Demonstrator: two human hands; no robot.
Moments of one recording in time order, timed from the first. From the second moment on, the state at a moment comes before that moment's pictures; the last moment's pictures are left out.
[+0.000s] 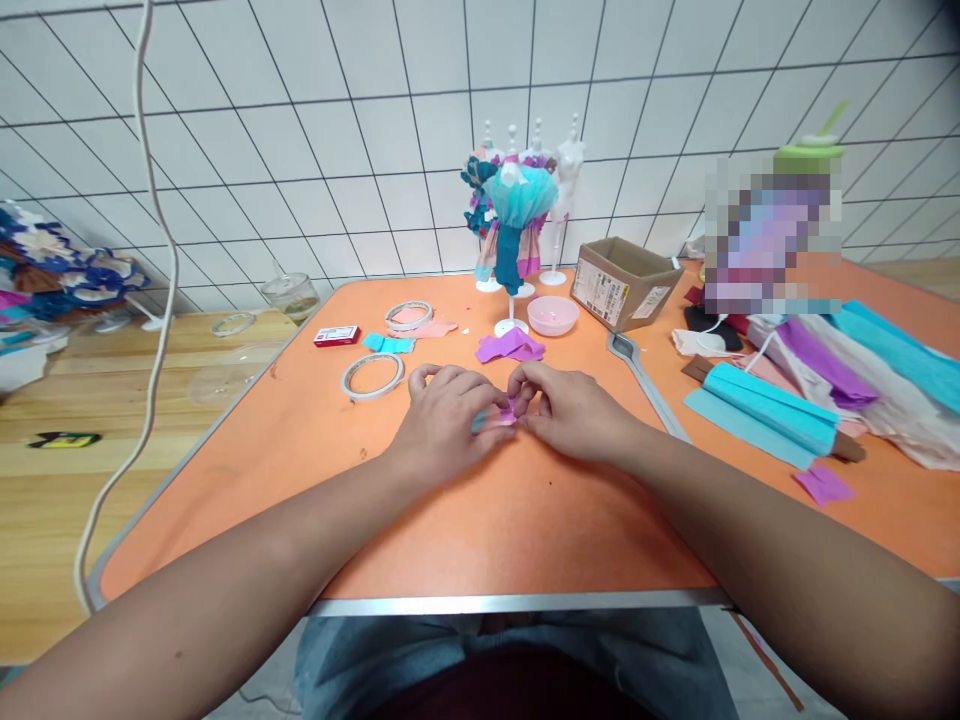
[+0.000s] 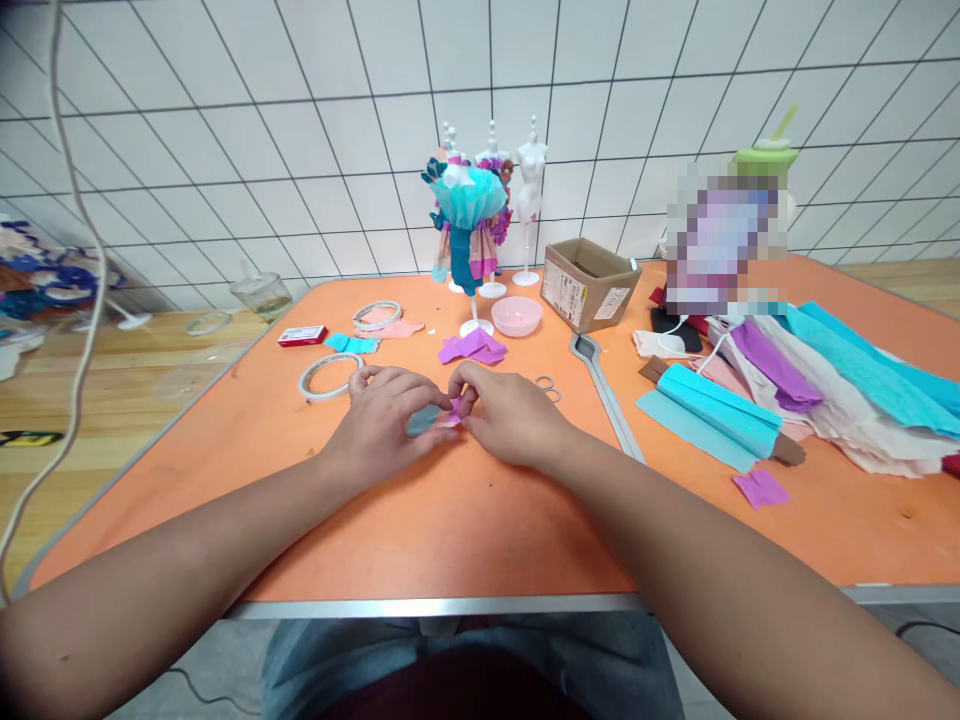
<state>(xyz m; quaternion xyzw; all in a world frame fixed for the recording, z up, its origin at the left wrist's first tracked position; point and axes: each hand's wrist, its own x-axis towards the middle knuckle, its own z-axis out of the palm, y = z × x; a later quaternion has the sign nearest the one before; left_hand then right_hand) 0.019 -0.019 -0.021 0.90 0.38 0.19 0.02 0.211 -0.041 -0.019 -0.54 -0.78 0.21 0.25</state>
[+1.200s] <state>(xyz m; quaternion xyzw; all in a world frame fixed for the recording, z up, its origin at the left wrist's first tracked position) 0.010 -0.018 -0.013 0.82 0.33 0.45 0.10 0.198 -0.048 -0.011 -0.50 -0.61 0.42 0.45</state>
